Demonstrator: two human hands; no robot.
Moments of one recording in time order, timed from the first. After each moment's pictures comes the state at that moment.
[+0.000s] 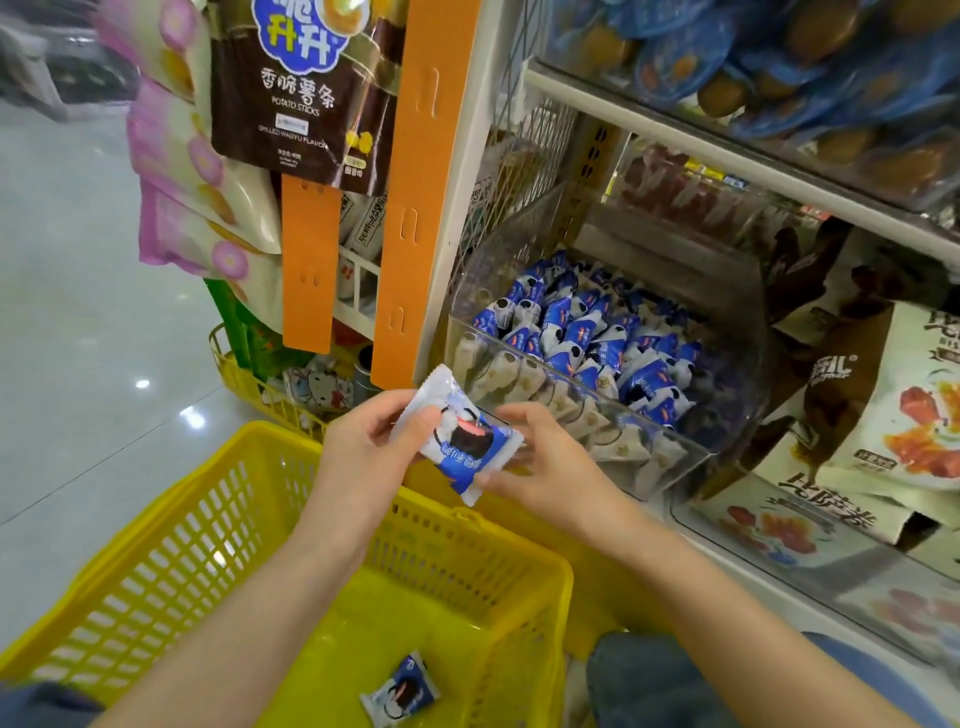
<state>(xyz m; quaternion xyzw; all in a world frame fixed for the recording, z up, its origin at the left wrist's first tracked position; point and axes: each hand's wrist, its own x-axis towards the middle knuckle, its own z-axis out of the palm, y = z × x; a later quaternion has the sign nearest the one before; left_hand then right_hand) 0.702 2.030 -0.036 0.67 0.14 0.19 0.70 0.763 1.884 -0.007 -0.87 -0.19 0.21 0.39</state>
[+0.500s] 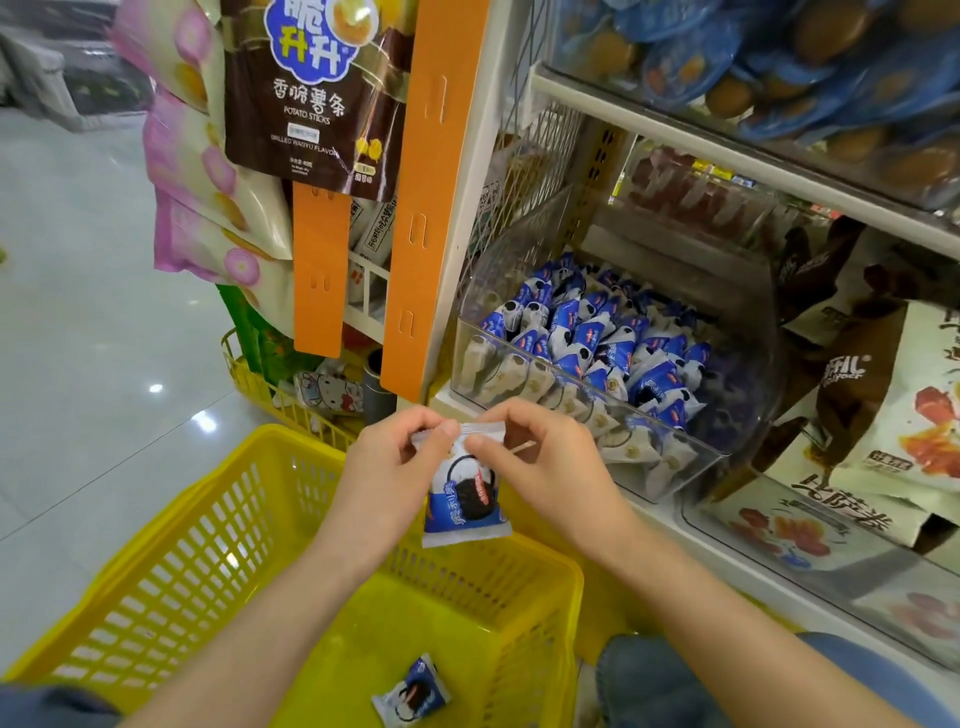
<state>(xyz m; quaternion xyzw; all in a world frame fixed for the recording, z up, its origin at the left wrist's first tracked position) 0.700 2.029 -0.037 0.76 0.10 0.17 0.62 0.759 1.892 -0.010 -0.85 -0.30 0.05 0.43</state>
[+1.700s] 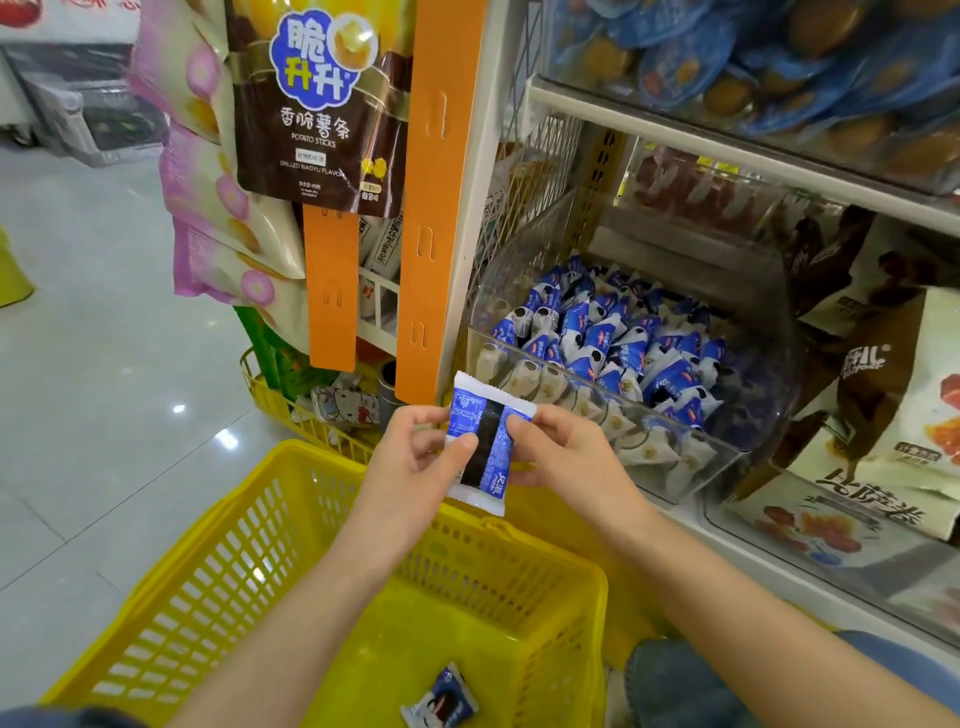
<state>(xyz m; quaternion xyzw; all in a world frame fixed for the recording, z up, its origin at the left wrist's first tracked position) 0.701 2.028 -0.034 0.69 0.15 0.13 0.70 0.763 1.901 -0.013 -0.74 -0.12 0.19 0.64</state>
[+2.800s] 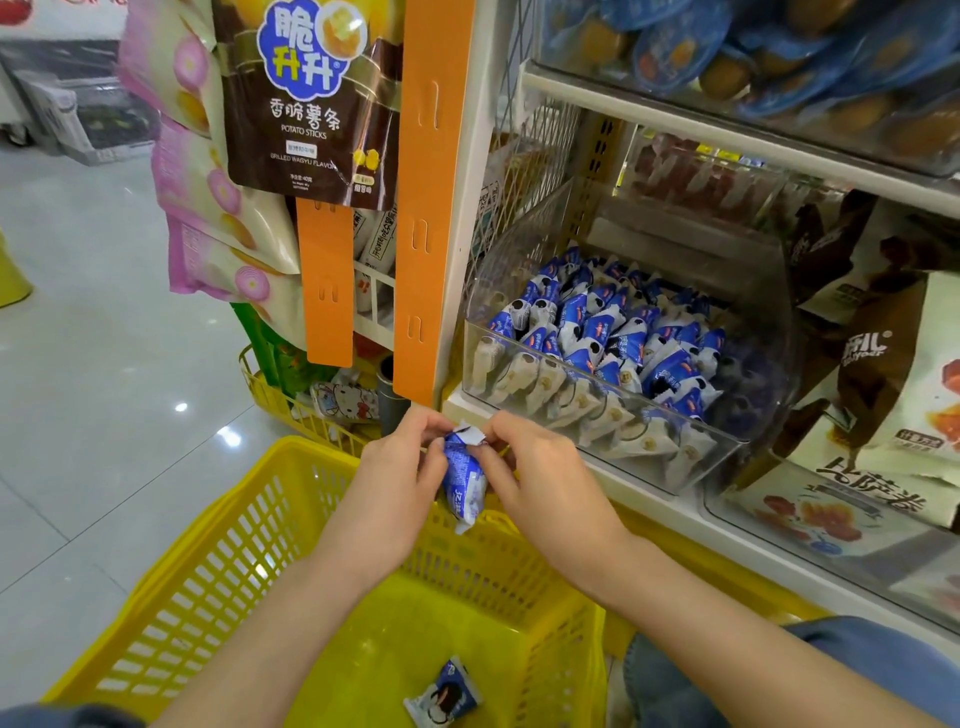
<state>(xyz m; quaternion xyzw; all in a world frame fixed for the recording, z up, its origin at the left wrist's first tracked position) 0.699 2.042 -0.052 0.86 0.08 0.15 0.48 0.749 1.904 -0.028 -0.88 -0.34 -0.02 0.33</state>
